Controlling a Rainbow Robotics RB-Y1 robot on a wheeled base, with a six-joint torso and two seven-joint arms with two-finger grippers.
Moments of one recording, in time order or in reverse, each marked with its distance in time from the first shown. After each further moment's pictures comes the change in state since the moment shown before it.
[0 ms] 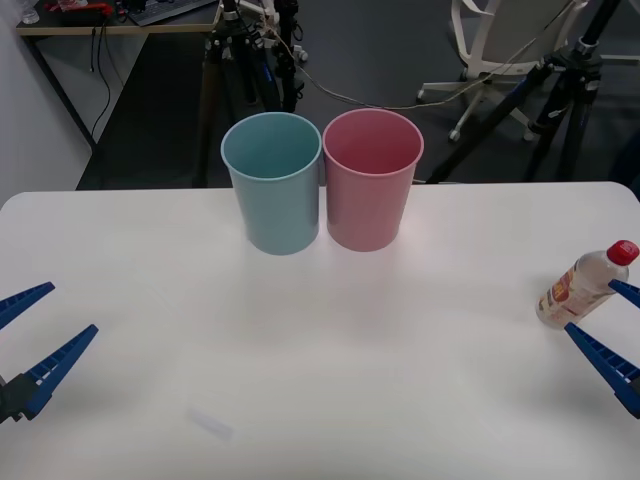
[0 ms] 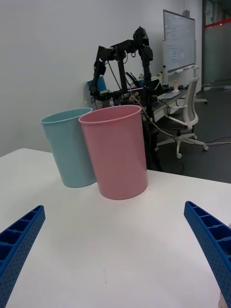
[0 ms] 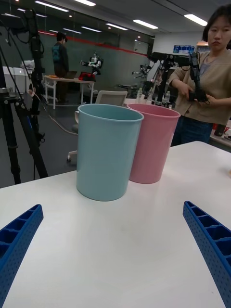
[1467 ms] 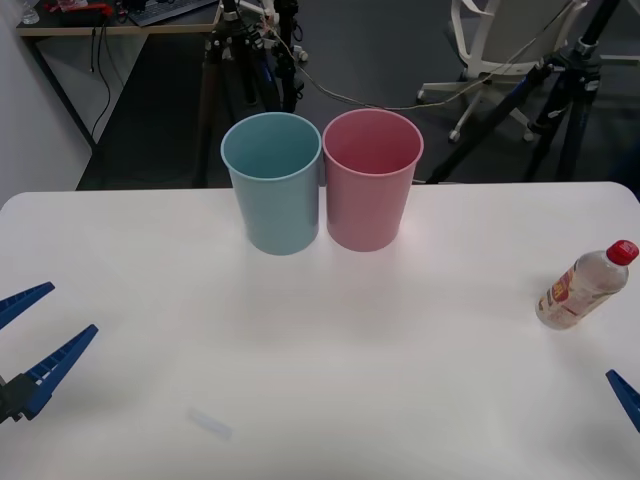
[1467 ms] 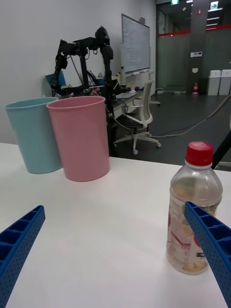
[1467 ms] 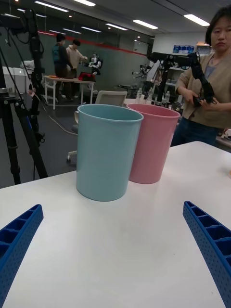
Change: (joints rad) right arm 0.323 -0.086 0.145 -0.060 -0.380 0.229 0.418; left arm 0.000 0.000 0.000 0.000 0.000 0.000 0.000
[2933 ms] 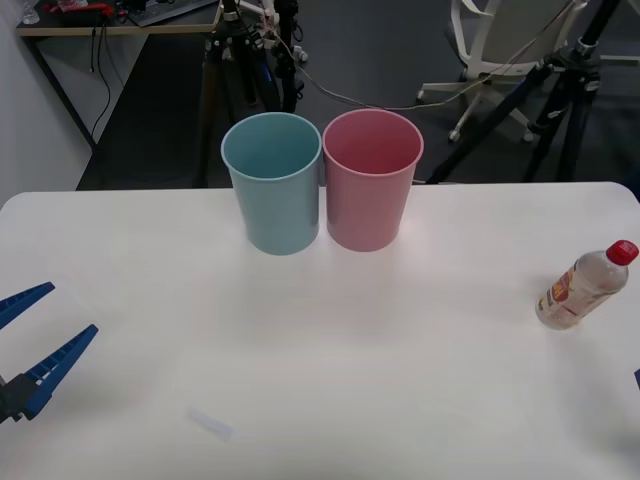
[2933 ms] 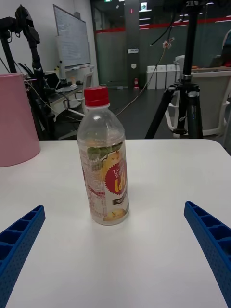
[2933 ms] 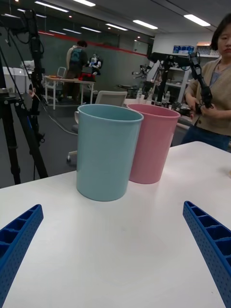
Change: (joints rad) right arm -0.168 -0.047 0.103 0.407 -0.263 0.042 0.253; left arm 0.000 0.000 0.000 0.000 0.000 0.000 0.000
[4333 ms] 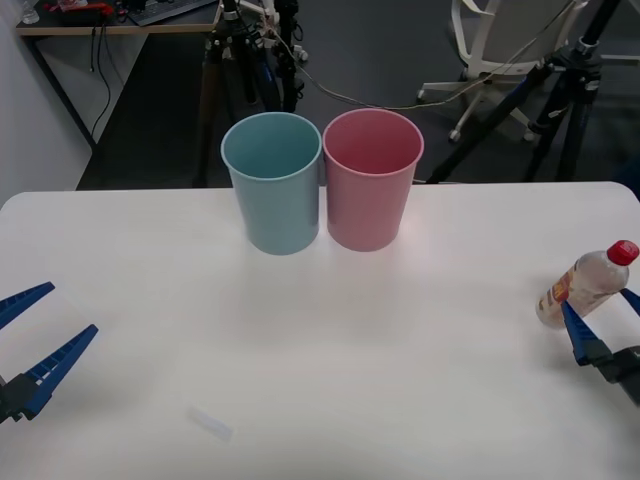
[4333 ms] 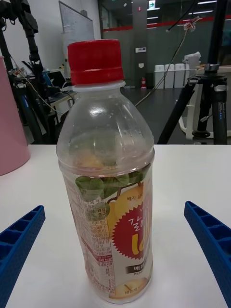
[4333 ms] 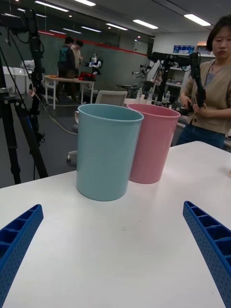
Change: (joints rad) right arm -0.372 0.006 0.141 0.228 0.023 0.132 0.050; left arm 0.000 0.000 0.000 0.000 0.000 0.000 0.000
